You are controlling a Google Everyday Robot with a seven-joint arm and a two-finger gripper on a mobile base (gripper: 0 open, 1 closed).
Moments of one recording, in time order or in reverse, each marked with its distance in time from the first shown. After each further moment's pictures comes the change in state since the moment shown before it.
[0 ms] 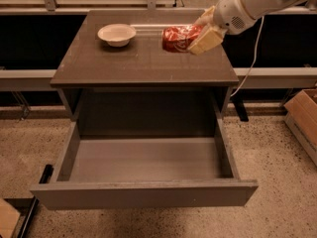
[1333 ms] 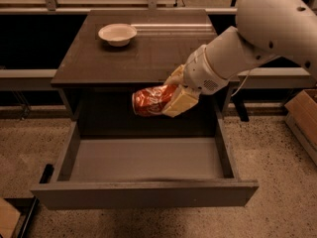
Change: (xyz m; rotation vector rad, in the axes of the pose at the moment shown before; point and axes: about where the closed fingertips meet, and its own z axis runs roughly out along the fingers) arm -0.005 0.168 0.046 -0.175 0.048 -0.050
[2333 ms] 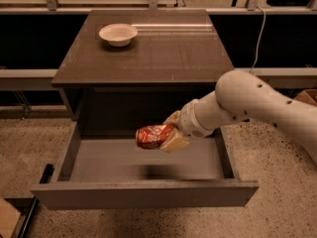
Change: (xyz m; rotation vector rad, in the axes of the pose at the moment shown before) arm 0.083 0.032 0.111 0.015 0.011 0.076
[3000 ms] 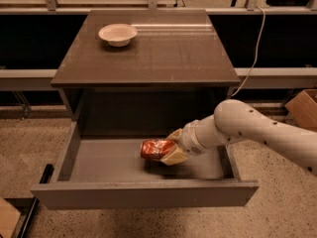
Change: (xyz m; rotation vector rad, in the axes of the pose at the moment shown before) arm 0.057 0.007 0.062 -0.019 -0.043 0.136
